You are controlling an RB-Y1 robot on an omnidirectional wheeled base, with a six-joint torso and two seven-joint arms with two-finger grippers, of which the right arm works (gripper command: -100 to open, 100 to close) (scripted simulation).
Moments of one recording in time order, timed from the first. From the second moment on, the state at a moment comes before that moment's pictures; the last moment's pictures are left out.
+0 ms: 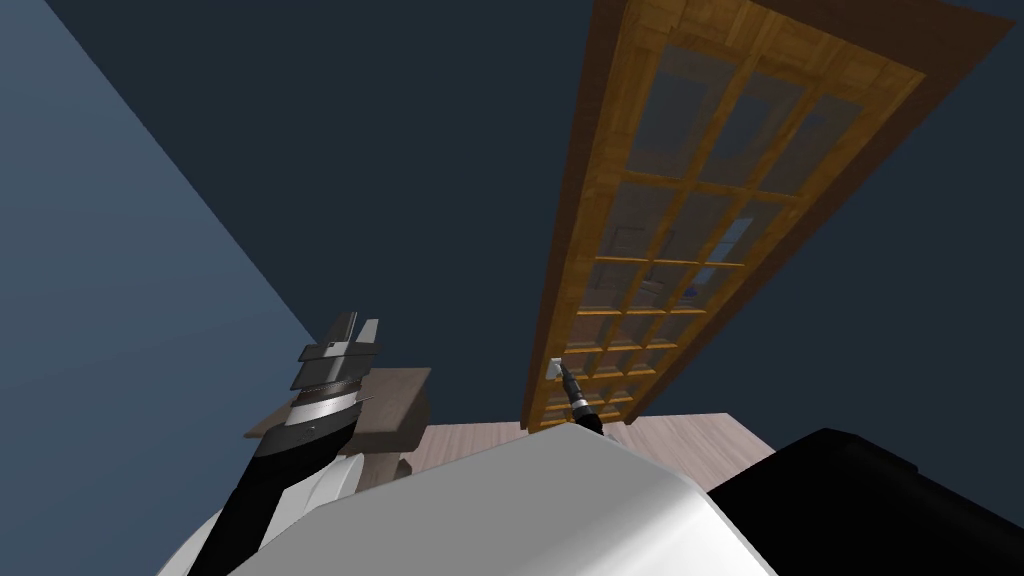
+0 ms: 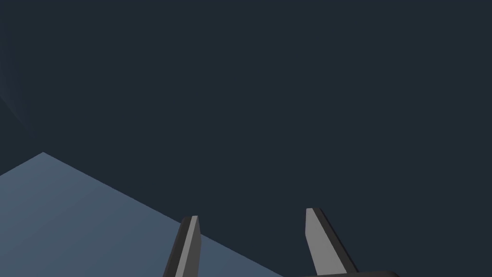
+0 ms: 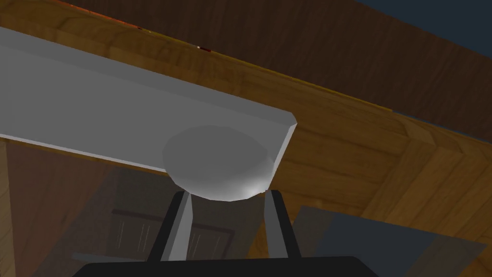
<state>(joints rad) 0.04 -0.25 -0.19 -0.65 0.09 -0.98 0.01</state>
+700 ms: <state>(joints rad) 0.04 -0.26 -0.17 -0.65 0.02 -0.97 -0.16</state>
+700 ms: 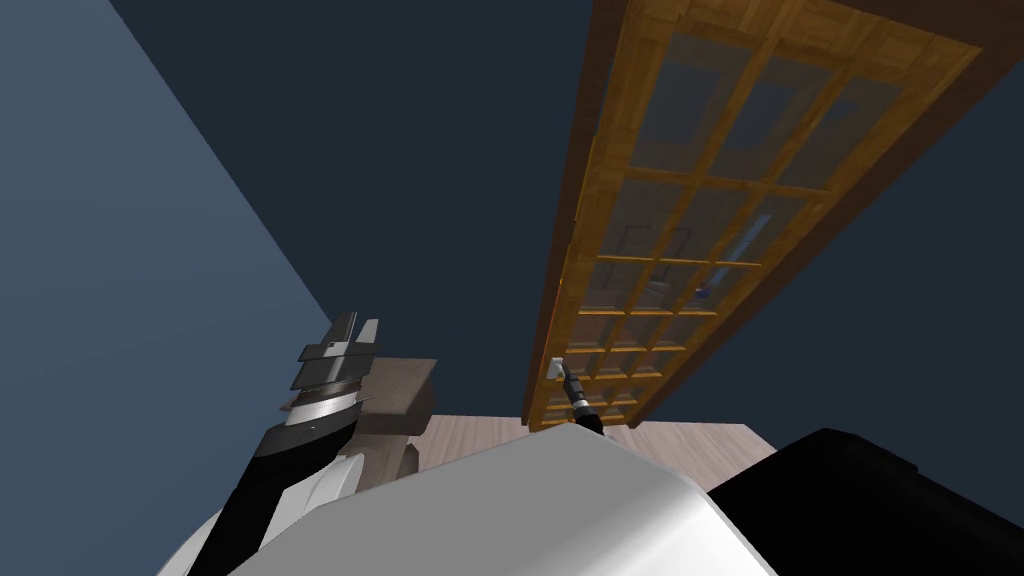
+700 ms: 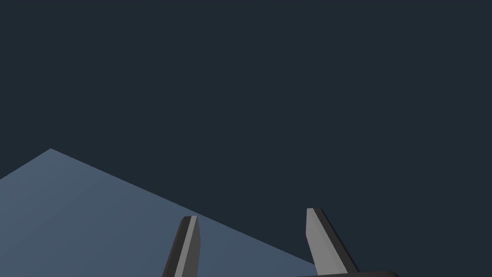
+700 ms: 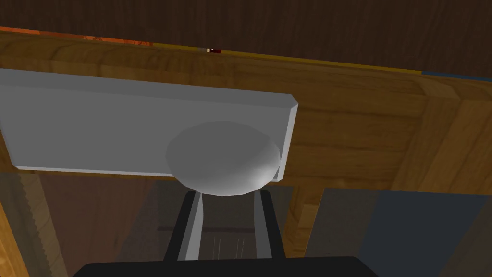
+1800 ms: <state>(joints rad) 0.05 -0.26 -0.14 -0.66 -0.07 -0.93 -0.39</state>
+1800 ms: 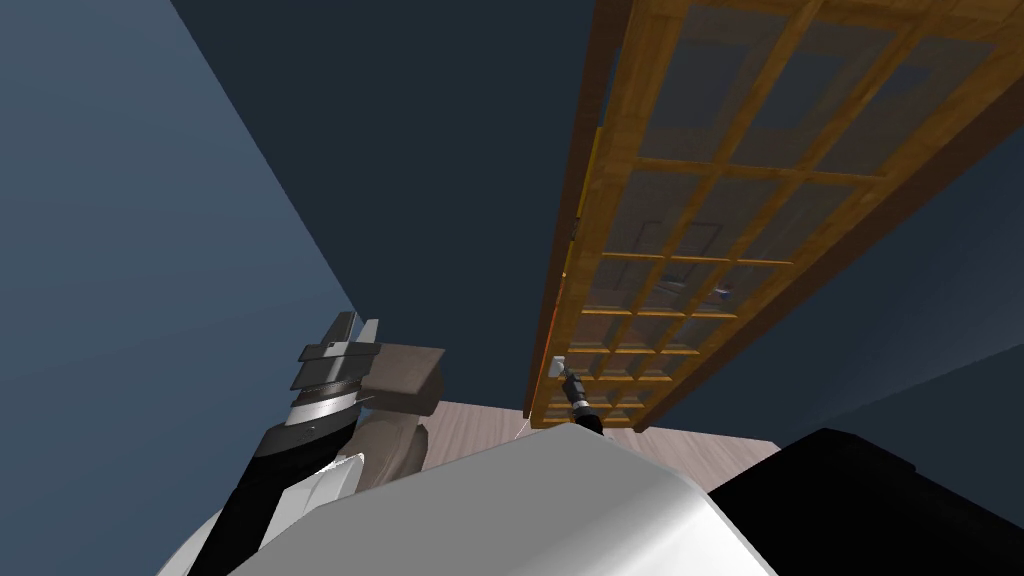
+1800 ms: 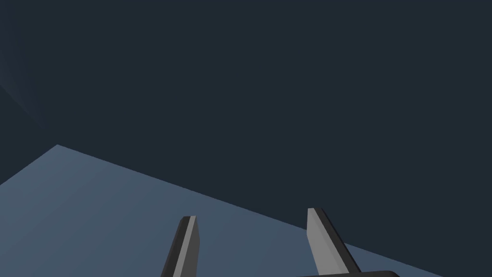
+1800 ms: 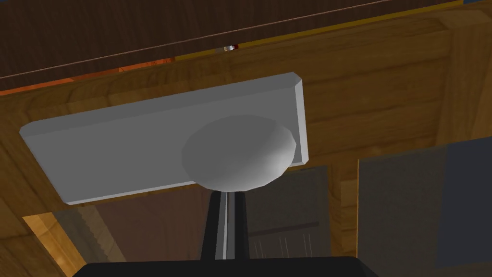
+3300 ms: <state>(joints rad) 0.02 -0.21 -0.10 -0.68 -0.21 -0.90 -0.76</state>
